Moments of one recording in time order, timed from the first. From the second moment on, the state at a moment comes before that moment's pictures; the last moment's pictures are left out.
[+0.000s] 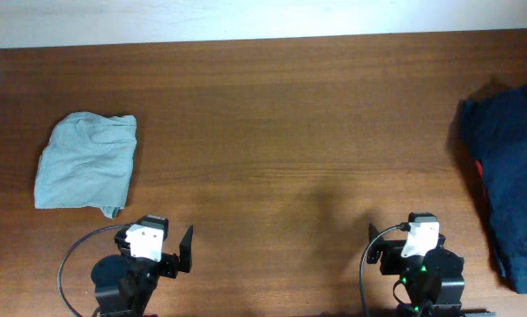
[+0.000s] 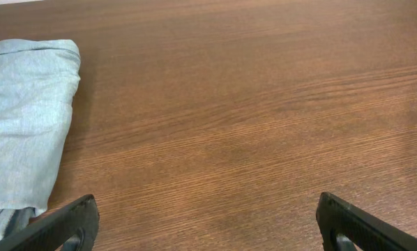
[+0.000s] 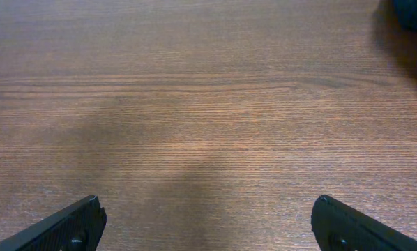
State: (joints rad) left arm 0.11 0.16 0.14 -0.46 0.32 0.16; right arm -0.03 0.01 0.17 -0.70 -0.06 0.04
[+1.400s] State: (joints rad) left arm 0.11 0.36 0.38 -0.28 0.45 0.11; right arm -0.03 0.22 0.33 -0.46 -0.48 0.18
